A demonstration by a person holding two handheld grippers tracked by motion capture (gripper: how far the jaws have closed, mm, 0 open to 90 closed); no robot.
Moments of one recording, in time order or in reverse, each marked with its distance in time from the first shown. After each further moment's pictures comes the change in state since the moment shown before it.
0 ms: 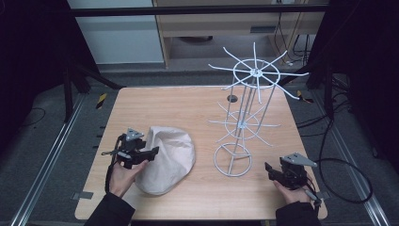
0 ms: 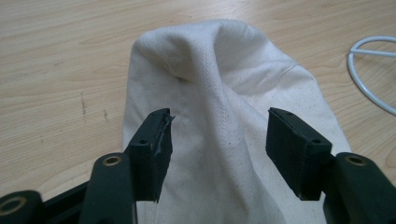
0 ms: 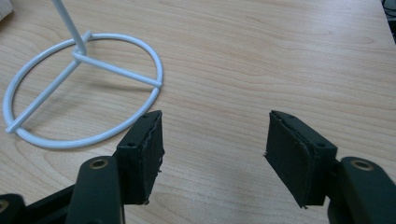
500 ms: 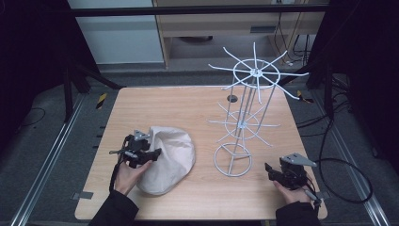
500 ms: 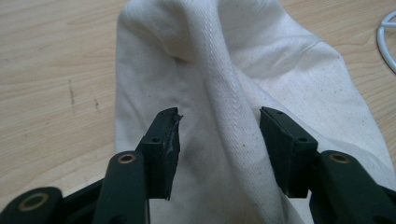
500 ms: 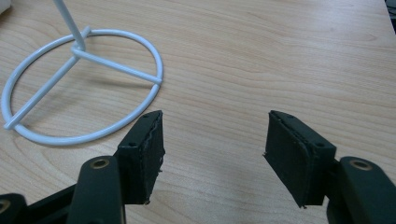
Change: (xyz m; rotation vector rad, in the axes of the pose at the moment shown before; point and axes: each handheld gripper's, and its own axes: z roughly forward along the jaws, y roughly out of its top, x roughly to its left) left arm 0.001 -0.006 0.024 0.073 0.002 0.009; right arm 0.000 0.000 0.001 0.011 0.004 -0.002
